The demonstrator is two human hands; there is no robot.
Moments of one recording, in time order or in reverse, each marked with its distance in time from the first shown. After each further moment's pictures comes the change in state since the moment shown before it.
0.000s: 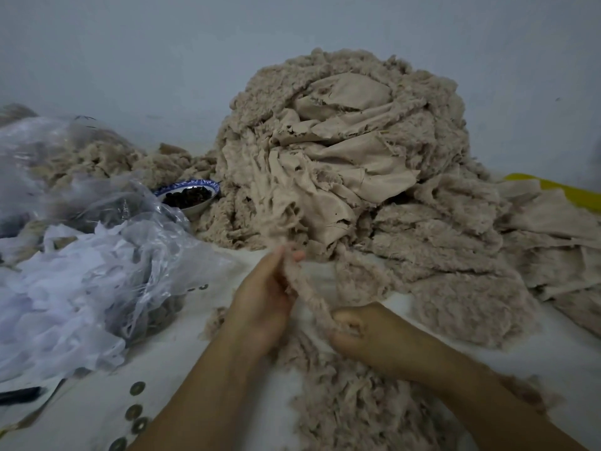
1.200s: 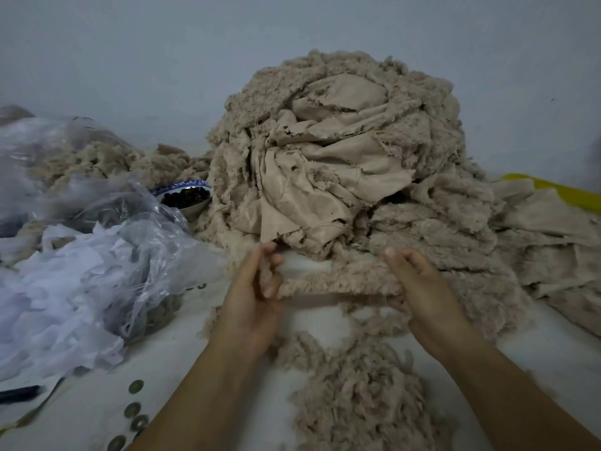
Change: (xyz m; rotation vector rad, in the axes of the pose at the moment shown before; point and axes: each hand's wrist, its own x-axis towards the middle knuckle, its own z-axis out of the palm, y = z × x) left_hand -0.012 0.003 -0.004 -0.062 -0.042 0.131; right_hand -0.002 0.007 -0.030 0.810 0.625 0.105
